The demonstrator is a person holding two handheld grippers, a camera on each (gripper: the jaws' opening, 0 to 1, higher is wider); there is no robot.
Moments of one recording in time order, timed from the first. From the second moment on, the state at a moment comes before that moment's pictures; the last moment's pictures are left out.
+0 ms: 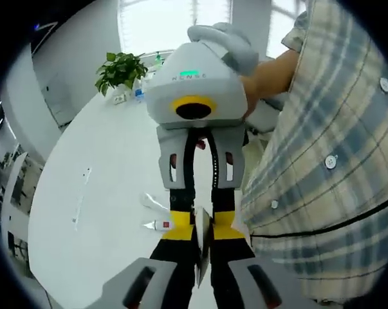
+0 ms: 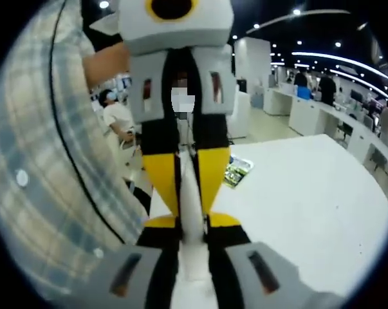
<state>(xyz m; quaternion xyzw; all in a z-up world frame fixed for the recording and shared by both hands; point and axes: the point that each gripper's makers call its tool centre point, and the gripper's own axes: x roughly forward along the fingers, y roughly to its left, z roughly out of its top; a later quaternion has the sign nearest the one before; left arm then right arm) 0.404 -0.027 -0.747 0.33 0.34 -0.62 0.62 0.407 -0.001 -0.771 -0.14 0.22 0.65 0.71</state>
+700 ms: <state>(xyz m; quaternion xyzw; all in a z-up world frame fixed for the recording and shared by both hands) 0.483 -0.012 -0.753 0.39 0.39 -0.57 0.61 0.433 -0.088 -0.776 -0.04 0.23 0.49 0.84</state>
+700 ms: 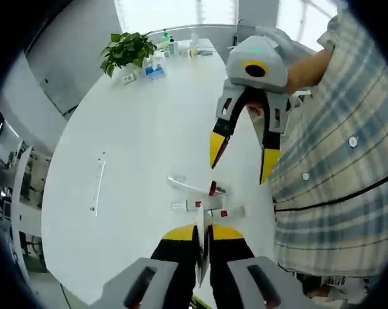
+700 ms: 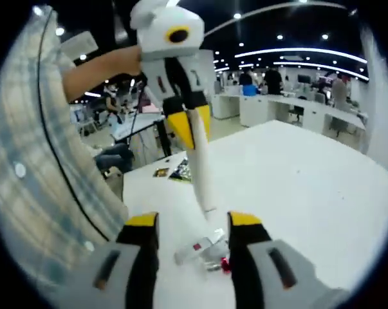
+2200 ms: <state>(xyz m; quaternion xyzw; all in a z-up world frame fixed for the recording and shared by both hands) 0.650 -0.011 -0.823 0.48 0.49 -0.48 0.54 0.401 -0.156 -0.797 0.08 0.24 0.34 0.91</state>
